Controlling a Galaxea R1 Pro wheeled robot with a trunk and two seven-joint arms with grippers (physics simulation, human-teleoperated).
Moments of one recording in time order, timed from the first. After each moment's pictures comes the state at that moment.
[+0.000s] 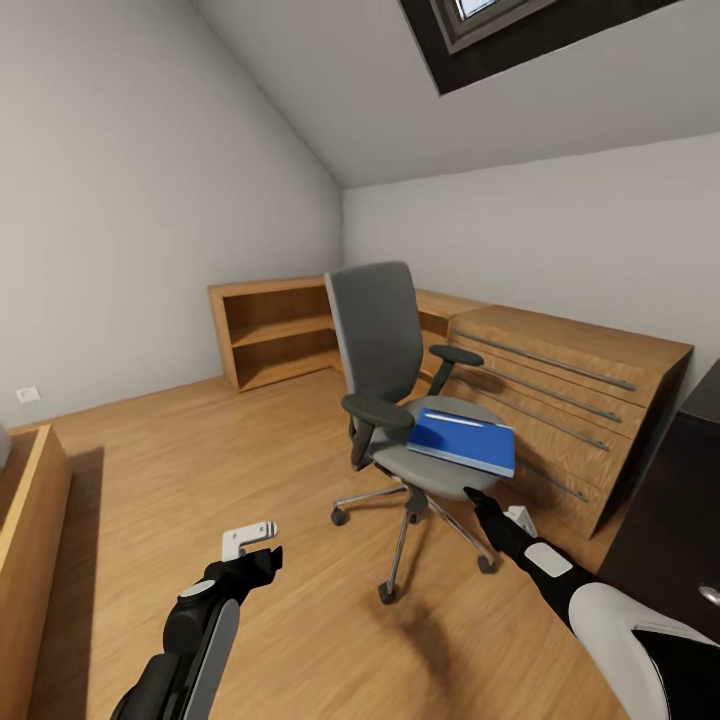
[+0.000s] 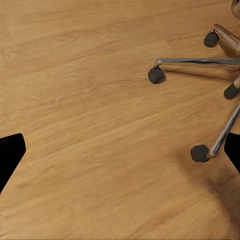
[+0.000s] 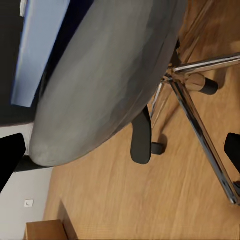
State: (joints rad) left arm -0.21 -0.15 -0.03 -1.48 0.17 0.69 0.29; right arm -0.85 -0.12 -0.12 -0.10 -0.95 0.16 0.41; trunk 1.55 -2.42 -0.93
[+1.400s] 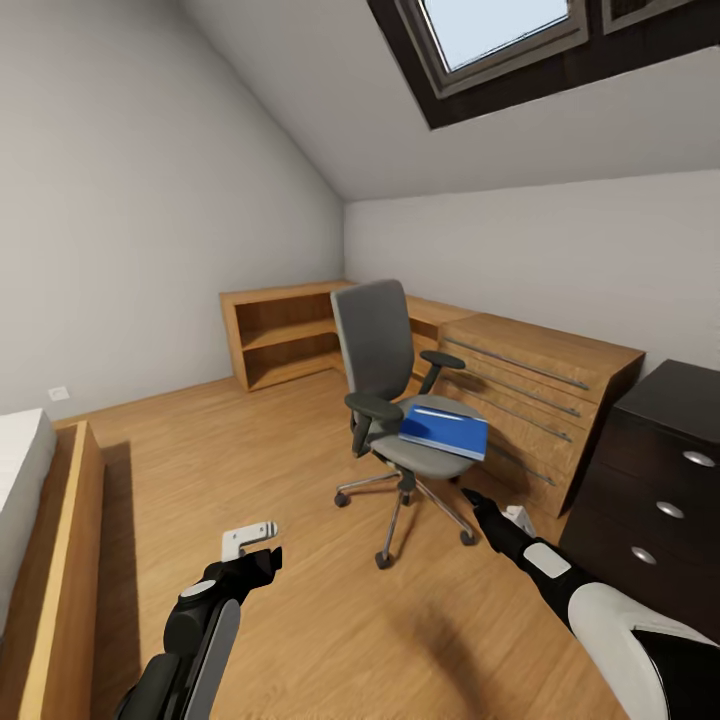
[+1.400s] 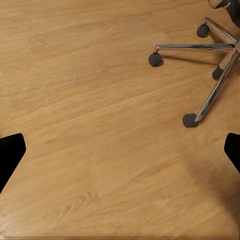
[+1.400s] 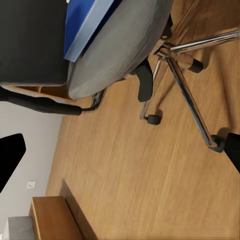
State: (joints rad) left arm -0.21 -0.15 -0.03 -1.48 0.17 0.69 0.30; right arm -0.85 -0.12 -0.12 -0.10 -0.91 0.16 0.41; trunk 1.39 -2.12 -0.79
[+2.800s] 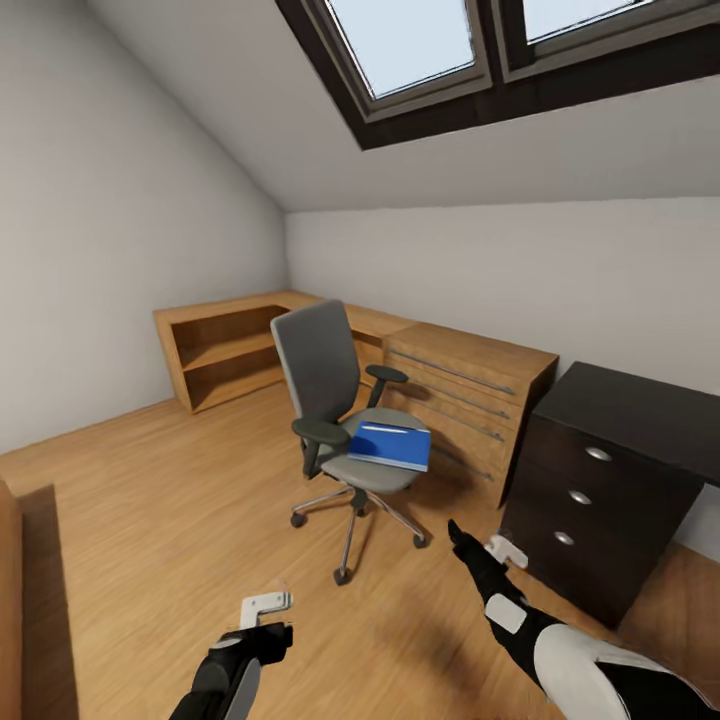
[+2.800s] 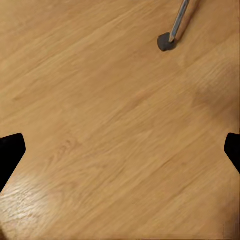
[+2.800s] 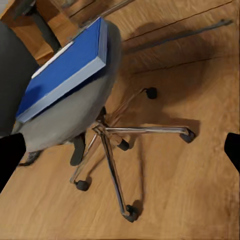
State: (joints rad) left arm -0.21 -0.13 -0.07 -1.07 0.17 0.55 0.30; right arm -0.77 0.00 -0.12 0.01 -0.66 -0.41 0.34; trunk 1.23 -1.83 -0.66
